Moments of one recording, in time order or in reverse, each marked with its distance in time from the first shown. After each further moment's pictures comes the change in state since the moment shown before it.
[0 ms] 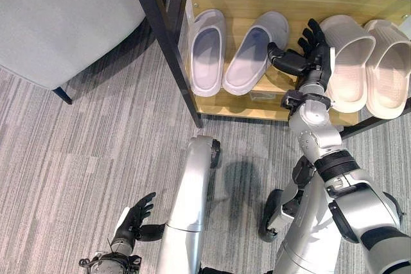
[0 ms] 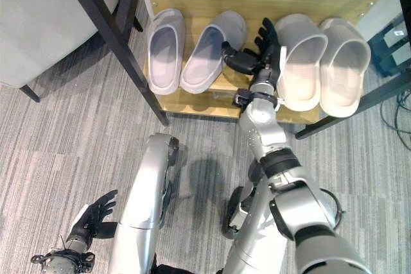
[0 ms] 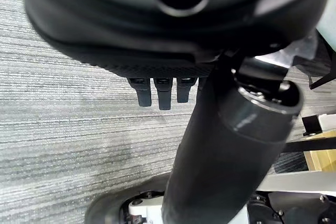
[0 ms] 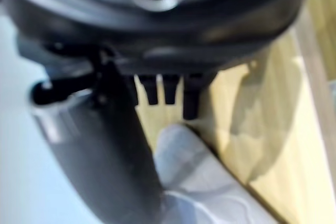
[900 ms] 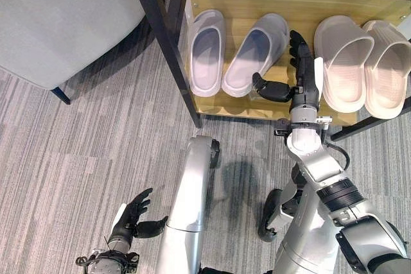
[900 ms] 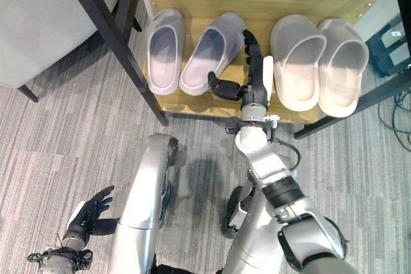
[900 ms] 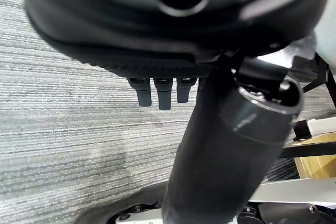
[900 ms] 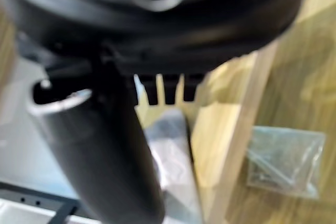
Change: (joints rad) left arm 0.005 0.001 0.028 -0.014 0.021 -0.019 0.030; right arm 0.255 -0.013 0.003 -0.369 -0.456 0.154 -0.093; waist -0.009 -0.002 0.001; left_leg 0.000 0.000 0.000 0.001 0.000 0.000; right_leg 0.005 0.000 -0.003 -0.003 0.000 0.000
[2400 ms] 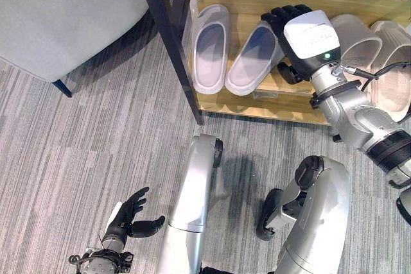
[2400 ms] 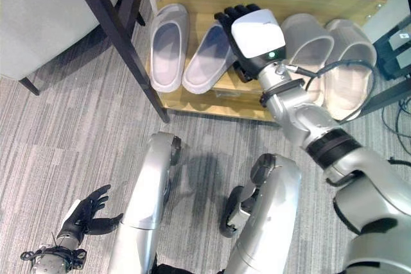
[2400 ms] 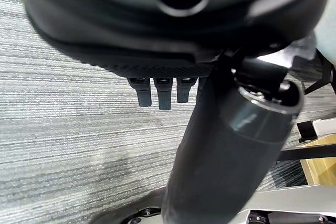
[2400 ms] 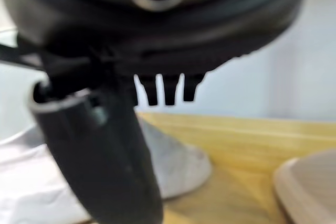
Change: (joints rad) left arm 0.006 0.047 0.020 -0.002 0.001 -0.006 -0.025; right arm -0.422 -0.480 0.540 0.143 -0.750 0.104 0.135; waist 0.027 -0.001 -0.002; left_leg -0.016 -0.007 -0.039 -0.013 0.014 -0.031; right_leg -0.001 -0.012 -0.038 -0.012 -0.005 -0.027
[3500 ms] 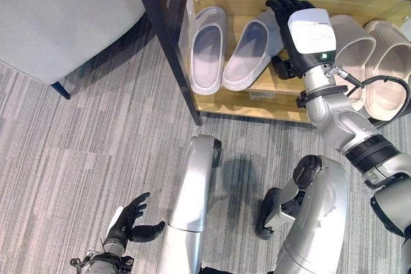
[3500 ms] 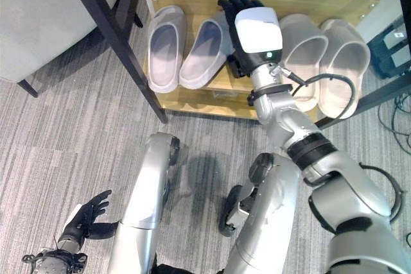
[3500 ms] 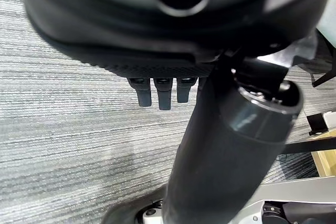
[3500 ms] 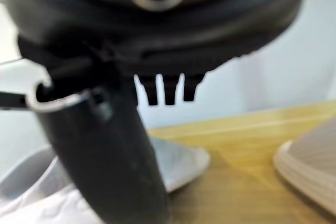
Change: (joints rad) left arm -0.008 0.000 -0.035 0.040 -0.001 0.000 0.001; right arm 0.049 0.185 -0.150 0.076 0.067 0.028 -0.066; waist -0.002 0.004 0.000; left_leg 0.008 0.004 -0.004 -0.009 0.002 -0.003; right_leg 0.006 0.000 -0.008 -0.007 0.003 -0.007
